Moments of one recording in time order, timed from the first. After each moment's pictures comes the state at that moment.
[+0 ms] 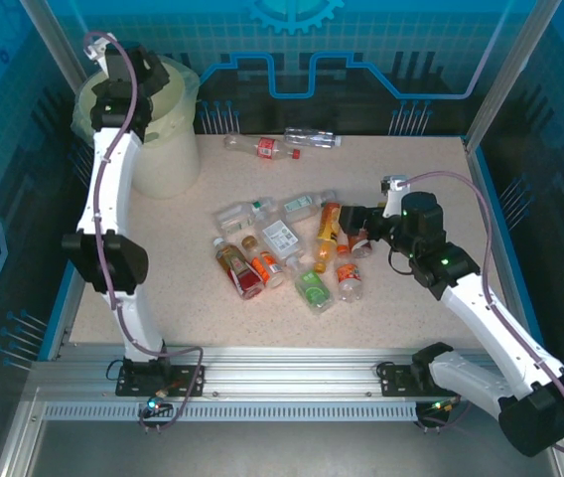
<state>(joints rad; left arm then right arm) 0.03 1.94 2.22 -0.61 -0.40 -0.46 0.38 0.97 0.85 -0.31 -0.07 0.36</state>
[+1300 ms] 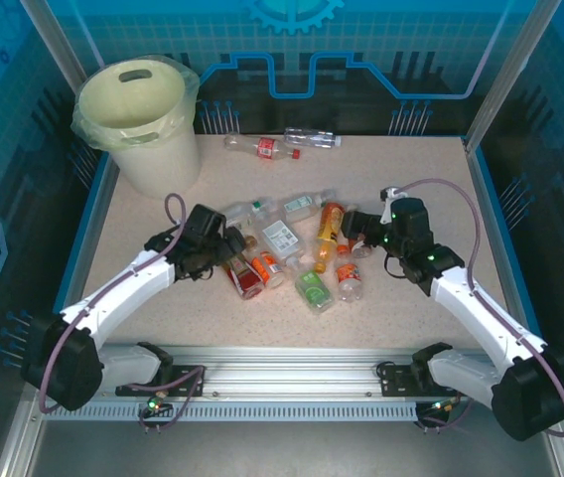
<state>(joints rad) -0.44 1.24 0.86 -0.66 -0.08 -1.02 0.36 1.07 0.76 -0.25 -0.02 0.43</state>
